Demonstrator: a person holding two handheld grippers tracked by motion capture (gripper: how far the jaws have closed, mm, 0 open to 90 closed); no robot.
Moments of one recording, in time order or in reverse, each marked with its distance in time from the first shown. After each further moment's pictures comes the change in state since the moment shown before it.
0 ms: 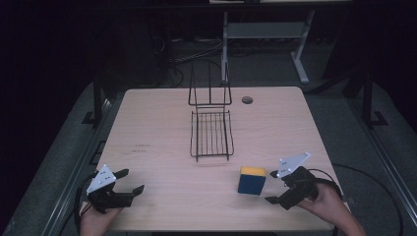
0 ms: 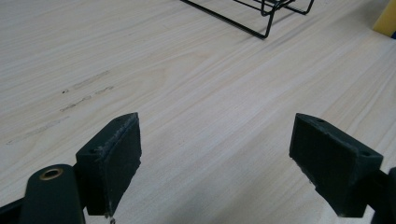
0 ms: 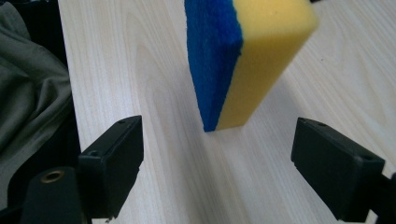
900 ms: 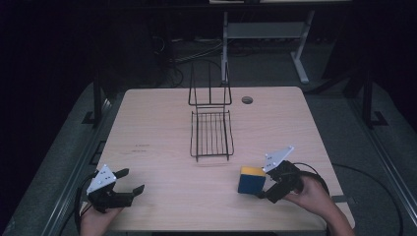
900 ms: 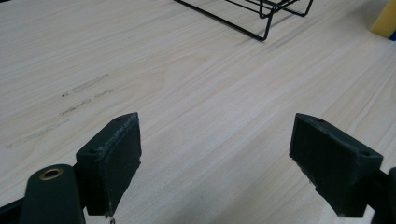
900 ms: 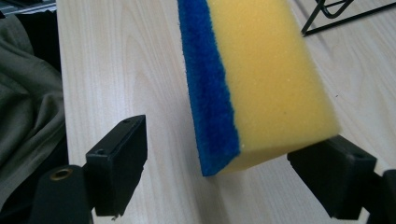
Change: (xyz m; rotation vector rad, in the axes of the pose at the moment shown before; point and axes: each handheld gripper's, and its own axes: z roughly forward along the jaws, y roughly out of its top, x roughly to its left) left arm -0.001 0.002 0.000 -0.002 0.000 0.008; right arm -0.008 0.026 0.023 0.005 0.045 -0.023
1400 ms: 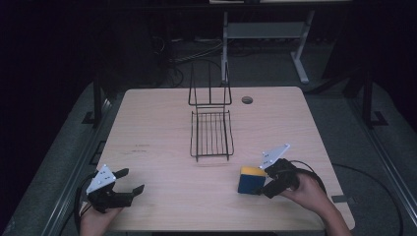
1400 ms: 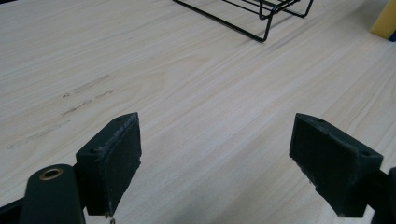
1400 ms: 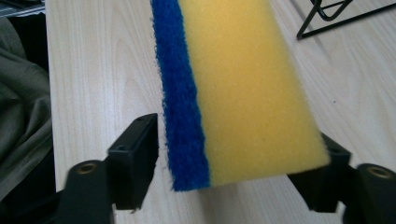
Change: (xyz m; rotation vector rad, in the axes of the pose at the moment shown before) left arm 0.000 0.000 0.000 -0.004 0.001 -0.001; right arm -0.008 0.004 0.007 0.002 0.002 -0.008
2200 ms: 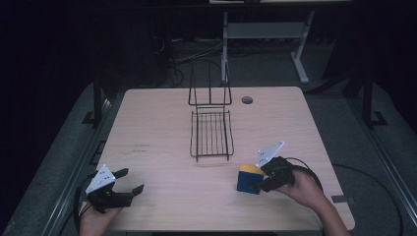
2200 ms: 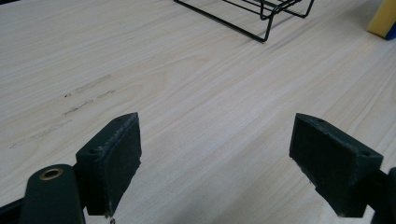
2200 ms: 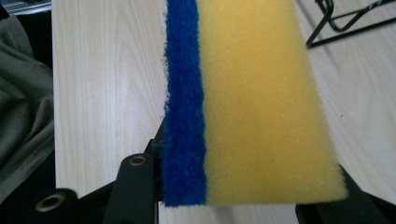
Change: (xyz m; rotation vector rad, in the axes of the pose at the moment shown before) left arm 0.001 0.000 -0.001 -0.004 0.001 -0.003; right arm -0.005 0.011 0.005 0.015 0.034 -0.020
